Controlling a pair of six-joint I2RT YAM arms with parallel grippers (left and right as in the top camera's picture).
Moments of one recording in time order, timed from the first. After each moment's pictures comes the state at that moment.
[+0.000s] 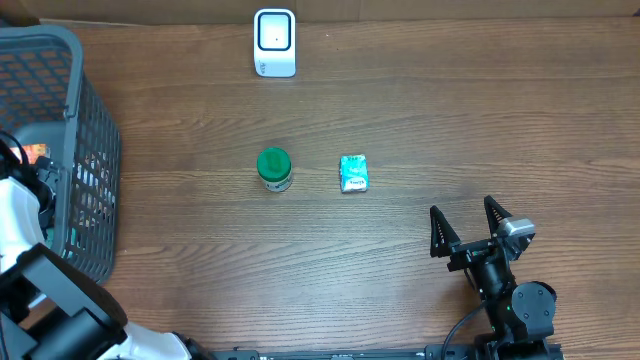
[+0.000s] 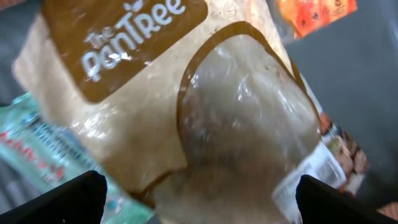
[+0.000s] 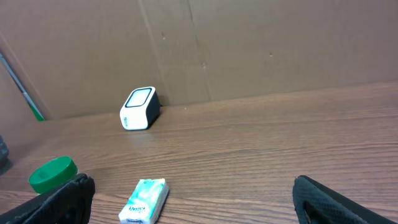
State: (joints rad) left arm 0.70 1.76 1.28 -0.68 -0.11 -0.54; right arm 0.12 0.01 0.02 -0.02 -0.12 0.23
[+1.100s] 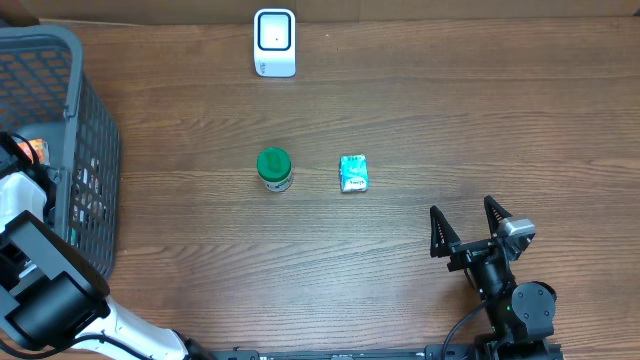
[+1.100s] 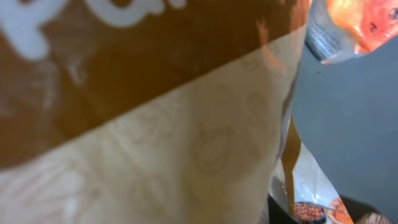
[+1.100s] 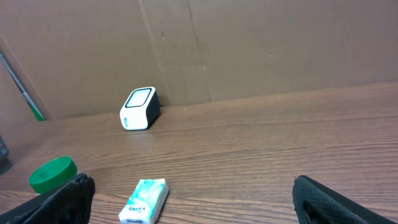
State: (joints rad) left arm 0.70 1.94 1.28 -0.51 -0.12 -0.55; right arm 0.12 0.01 0.02 -0.02 -0.12 0.23
